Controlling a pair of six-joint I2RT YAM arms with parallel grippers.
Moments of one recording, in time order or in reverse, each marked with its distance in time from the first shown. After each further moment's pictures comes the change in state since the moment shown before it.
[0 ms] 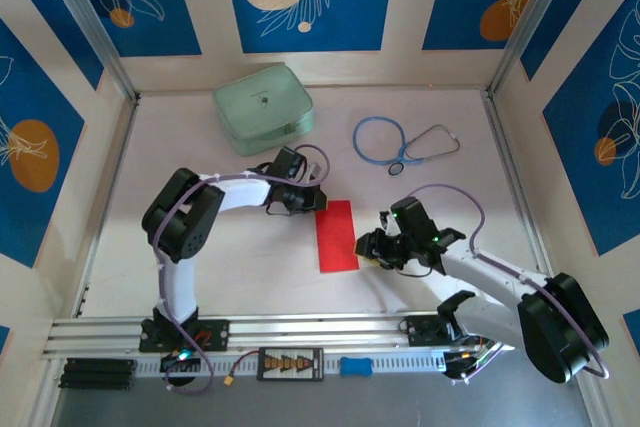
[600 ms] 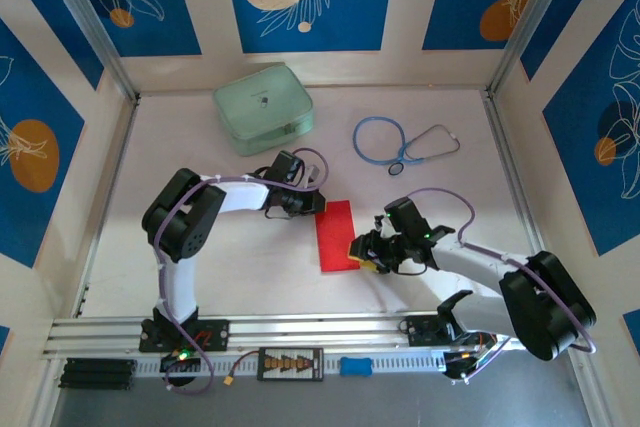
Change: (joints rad) left arm 0.000 0.002 -0.051 0.078 0.001 0.007; right arm 0.006 0.127 -0.001 0.074 -0.068 0.053
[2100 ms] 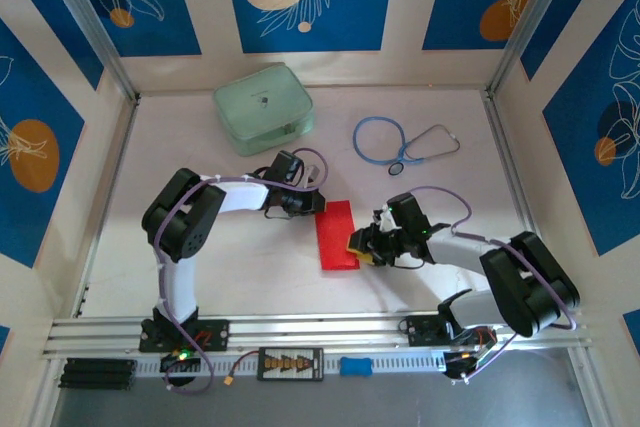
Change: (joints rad) left arm 0.000 0.000 -0.002 0.007 0.013 0.000; right arm -0.079 0.138 -0.012 0.205 -0.095 -0.009
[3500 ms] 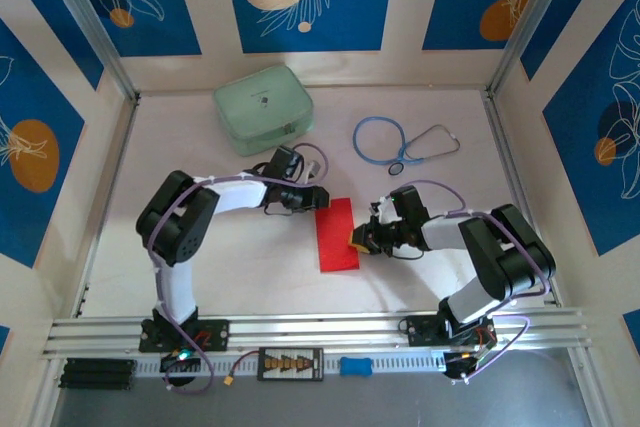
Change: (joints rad) left arm 0.000 -0.072 0.017 -0.046 0.011 -0.001; right arm -0.092 0.201 0.050 0.134 -0.143 -0.129
